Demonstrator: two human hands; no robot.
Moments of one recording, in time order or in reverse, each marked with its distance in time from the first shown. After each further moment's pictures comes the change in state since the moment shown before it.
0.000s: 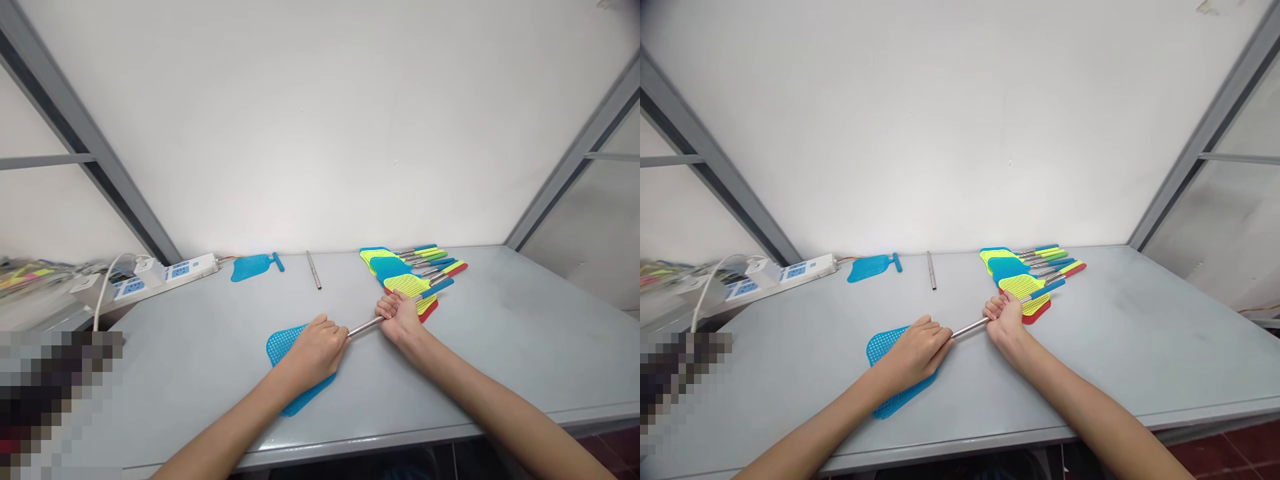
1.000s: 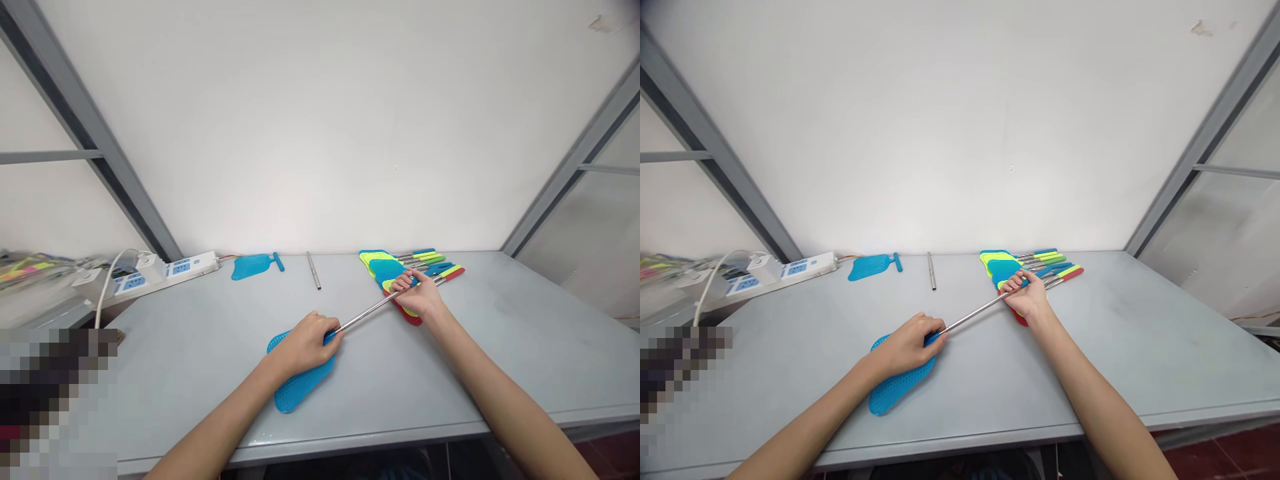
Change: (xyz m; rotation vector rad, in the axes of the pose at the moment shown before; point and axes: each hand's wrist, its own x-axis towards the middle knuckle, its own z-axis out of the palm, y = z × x) left_hand -0.001 -0.013 -0.007 -0.345 -0.018 -0.174; right_hand 0.032 -0.063 0.002 -0.041 -0.187 0.084
